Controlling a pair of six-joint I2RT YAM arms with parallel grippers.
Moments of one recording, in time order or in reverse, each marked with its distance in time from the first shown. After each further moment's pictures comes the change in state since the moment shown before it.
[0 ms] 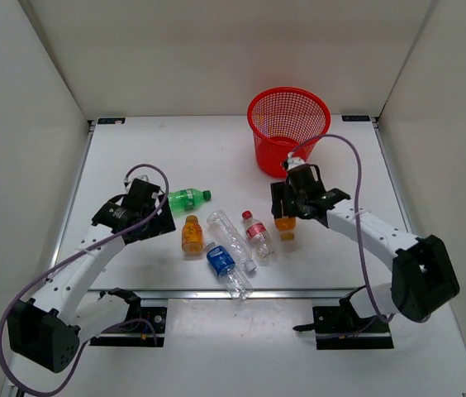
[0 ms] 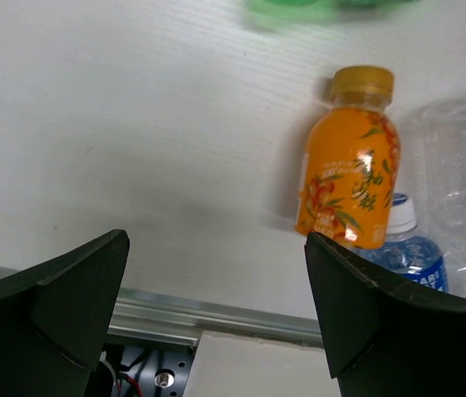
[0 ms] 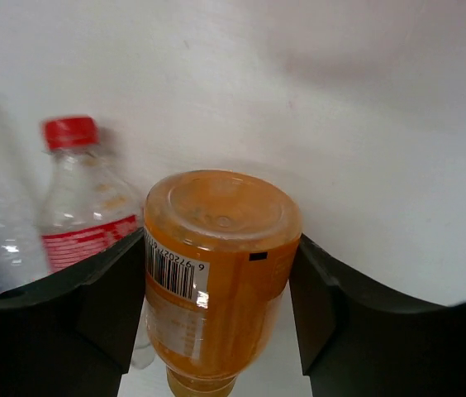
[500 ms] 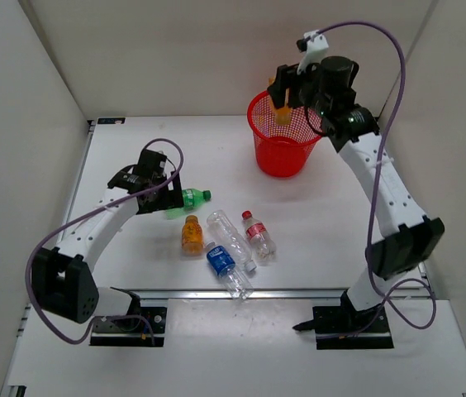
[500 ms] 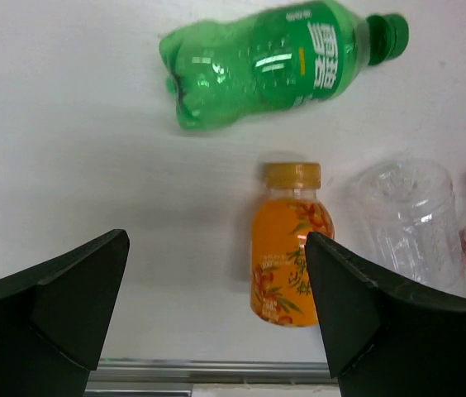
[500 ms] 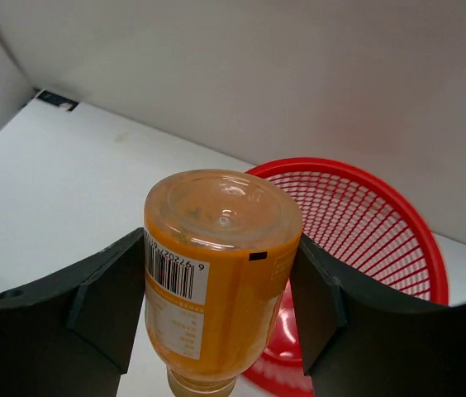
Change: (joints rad) left arm 0.080 0.302 0.190 0.157 0.118 0.175; right arm -0.133 0.210 0.998 -0.047 -0.162 -0.273
